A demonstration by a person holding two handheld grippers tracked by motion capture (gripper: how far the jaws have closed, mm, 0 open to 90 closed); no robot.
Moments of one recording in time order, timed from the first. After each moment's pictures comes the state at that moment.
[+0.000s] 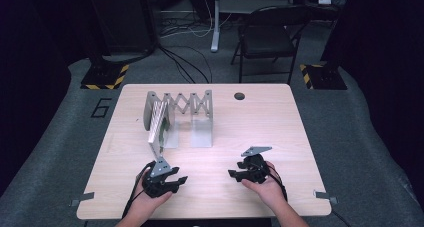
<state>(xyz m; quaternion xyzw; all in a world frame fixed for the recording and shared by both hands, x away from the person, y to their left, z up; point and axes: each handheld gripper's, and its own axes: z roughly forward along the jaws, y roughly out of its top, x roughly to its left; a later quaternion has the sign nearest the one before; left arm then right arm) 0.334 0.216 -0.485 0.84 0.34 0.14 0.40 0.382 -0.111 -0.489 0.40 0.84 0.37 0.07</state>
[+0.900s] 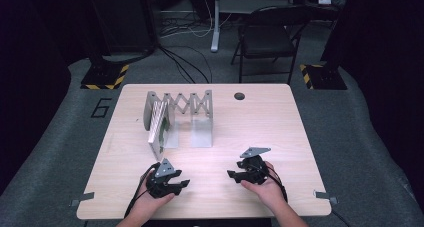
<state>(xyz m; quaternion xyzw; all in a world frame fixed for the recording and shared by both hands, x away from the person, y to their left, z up) 0.340 0.212 -0.503 0.85 0.34 0.13 0.39 0.379 -0.108 -0.489 0.38 0.84 0.37 0.08</state>
